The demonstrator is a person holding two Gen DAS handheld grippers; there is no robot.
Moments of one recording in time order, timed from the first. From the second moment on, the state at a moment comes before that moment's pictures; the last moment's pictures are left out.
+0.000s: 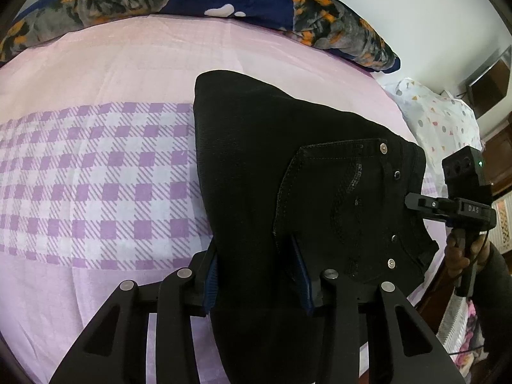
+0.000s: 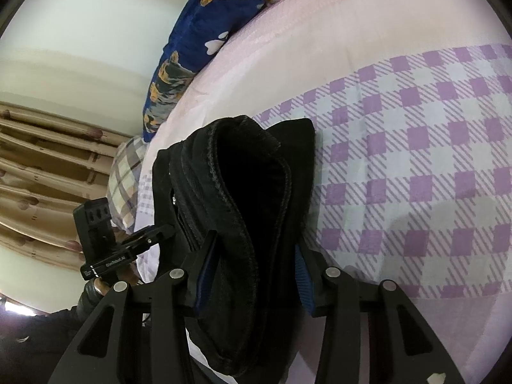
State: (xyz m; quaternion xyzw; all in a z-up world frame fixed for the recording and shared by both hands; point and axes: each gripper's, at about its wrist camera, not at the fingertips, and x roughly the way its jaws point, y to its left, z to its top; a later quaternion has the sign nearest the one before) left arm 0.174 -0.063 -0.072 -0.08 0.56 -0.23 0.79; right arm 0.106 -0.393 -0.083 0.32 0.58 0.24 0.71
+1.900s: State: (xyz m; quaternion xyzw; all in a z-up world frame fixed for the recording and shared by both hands) left arm 0.179 0.078 0.022 -0.13 0.46 -0.19 0.85; right arm 0.142 -0.224 -0.020 0.38 0.50 0.25 0.74
